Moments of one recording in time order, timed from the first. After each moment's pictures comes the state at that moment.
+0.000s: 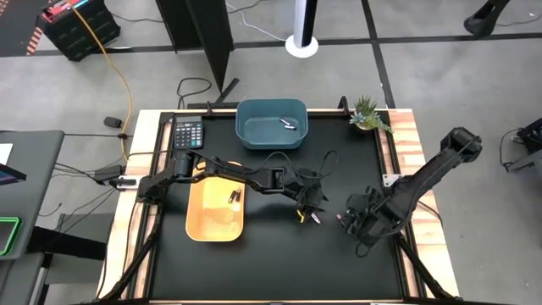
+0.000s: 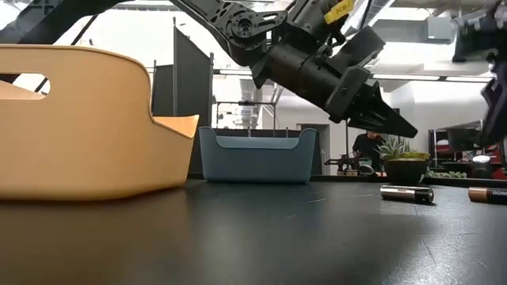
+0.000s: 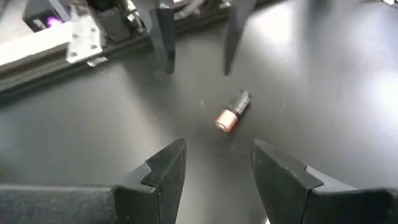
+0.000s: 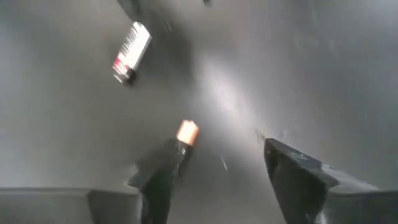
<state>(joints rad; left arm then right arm) -0.02 2.28 1.70 0.09 0.18 0.36 0.73 1.21 0.67 -0.89 0.49 1.25</state>
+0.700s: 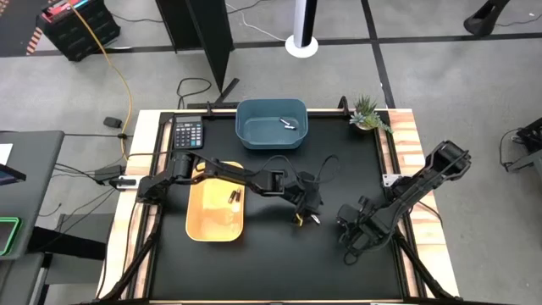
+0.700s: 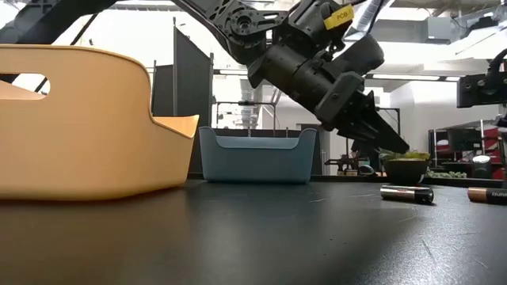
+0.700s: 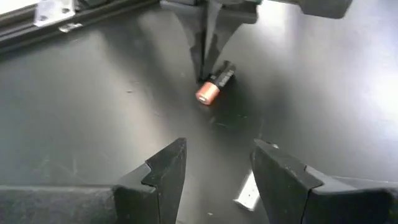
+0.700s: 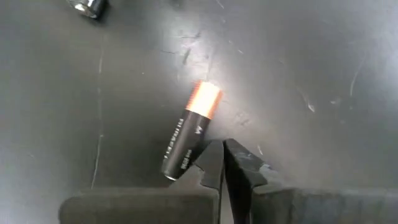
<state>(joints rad) -0.04 2.28 1.70 -0.01 0.17 0.33 0.72 1.52 0.67 -0.69 0.42 1.28</state>
